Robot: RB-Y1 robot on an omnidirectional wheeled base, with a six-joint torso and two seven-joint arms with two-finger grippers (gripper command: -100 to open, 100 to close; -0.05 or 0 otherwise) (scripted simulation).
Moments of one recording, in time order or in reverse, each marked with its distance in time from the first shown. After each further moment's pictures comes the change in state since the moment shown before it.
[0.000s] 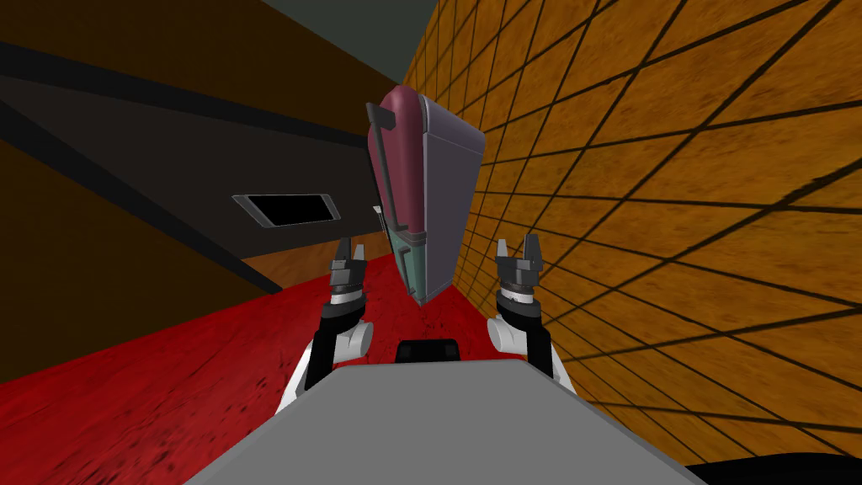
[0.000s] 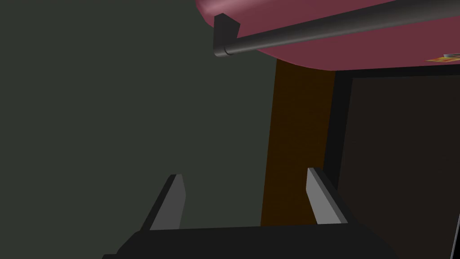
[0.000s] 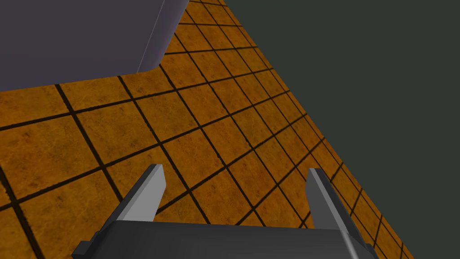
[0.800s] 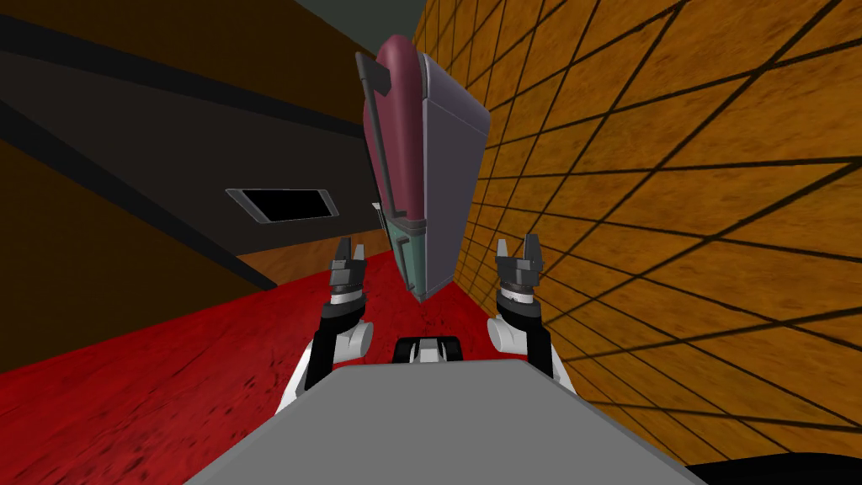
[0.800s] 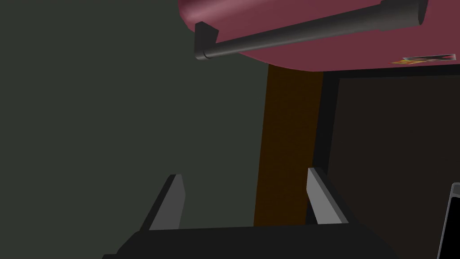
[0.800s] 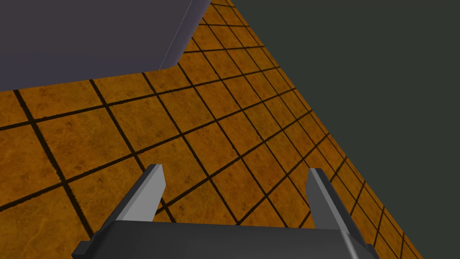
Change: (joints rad) left arm 0.000 0.000 0.000 0.000 0.000 0.000 0.000; right arm 0.000 0.000 0.000 0.000 0.000 0.000 0.000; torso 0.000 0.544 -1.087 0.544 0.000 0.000
